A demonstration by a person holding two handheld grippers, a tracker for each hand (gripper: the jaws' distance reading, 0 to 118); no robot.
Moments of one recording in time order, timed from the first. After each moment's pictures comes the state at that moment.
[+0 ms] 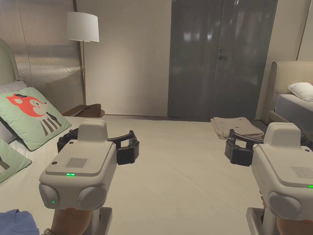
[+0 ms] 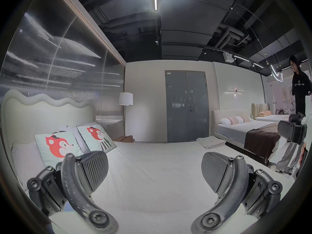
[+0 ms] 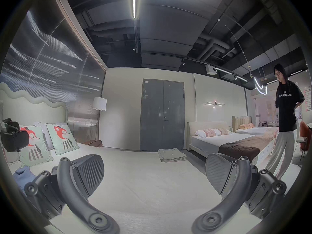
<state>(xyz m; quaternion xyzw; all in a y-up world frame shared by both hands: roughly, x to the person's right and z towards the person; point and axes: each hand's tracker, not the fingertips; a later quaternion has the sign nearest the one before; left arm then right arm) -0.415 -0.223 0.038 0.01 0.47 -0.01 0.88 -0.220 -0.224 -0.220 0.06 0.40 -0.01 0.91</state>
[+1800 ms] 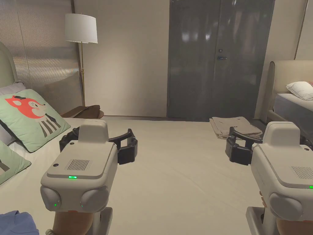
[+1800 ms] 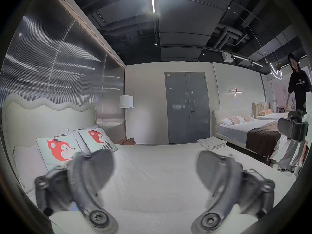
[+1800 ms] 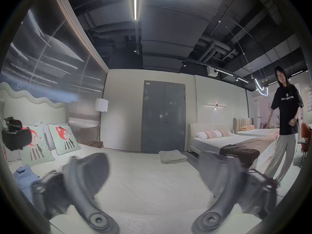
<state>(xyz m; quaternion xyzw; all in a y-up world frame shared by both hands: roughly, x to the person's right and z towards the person) -0.403 -0.221 0.036 0.02 0.47 -0.03 0.88 -0.210 -0.222 -0.218 0.07 0.41 -0.02 0.91</state>
